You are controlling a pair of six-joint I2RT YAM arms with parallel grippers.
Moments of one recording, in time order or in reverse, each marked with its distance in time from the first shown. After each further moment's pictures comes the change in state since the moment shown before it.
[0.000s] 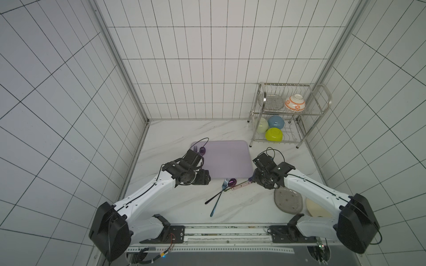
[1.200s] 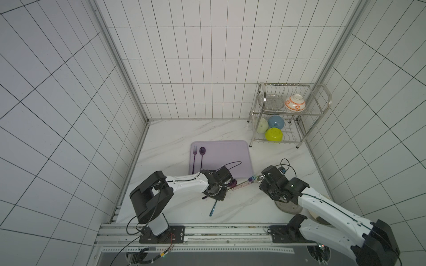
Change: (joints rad) left arm -0.290 0.410 0.029 0.168 -0.097 -0.009; right arm 0.038 -0.282 -0.223 0.022 0.052 0.182
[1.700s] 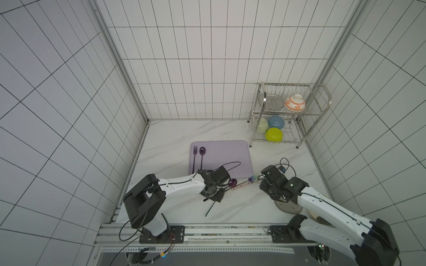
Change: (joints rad) left arm 0.005 -0.098 -0.009 -0.084 0.029 0.066; right arm 0.000 0.011 0.010 -0.005 0.024 -0.024
